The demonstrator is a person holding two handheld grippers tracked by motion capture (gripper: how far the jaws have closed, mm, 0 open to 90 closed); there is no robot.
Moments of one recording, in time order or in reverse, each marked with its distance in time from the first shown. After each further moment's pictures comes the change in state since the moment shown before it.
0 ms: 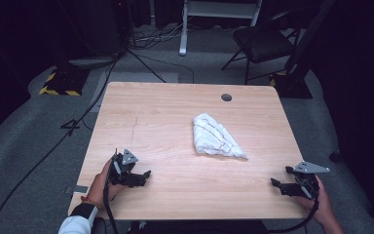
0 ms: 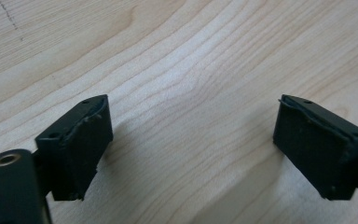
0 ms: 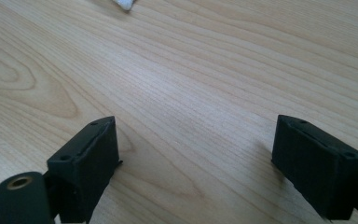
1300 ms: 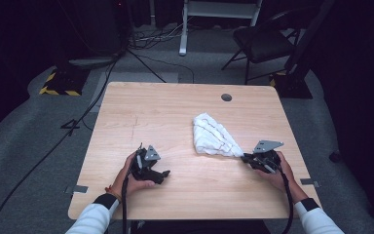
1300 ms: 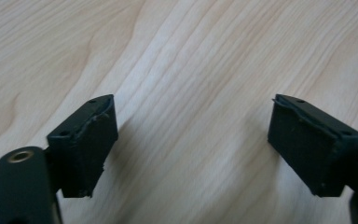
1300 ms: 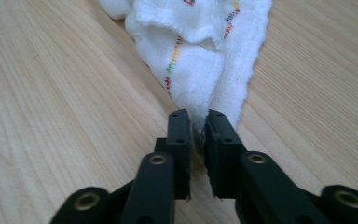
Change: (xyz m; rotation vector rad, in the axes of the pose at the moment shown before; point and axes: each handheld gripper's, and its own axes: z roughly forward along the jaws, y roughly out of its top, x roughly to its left) left arm -0.034 0.045 0.036 0.021 -0.163 0.185; right arm 0.046 0.091 0.075 0.024 0.170 -0.281
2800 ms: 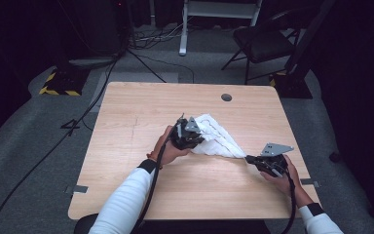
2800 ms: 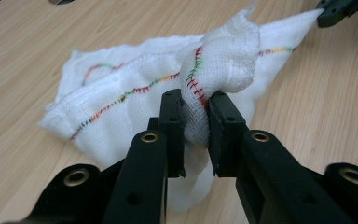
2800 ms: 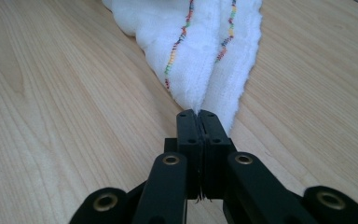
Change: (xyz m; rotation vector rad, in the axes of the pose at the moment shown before) left arm -0.001 0.125 0.034 -0.123 -0.086 0.173; right arm 0.004 -0.008 -0.023 -0.080 0.003 -0.003
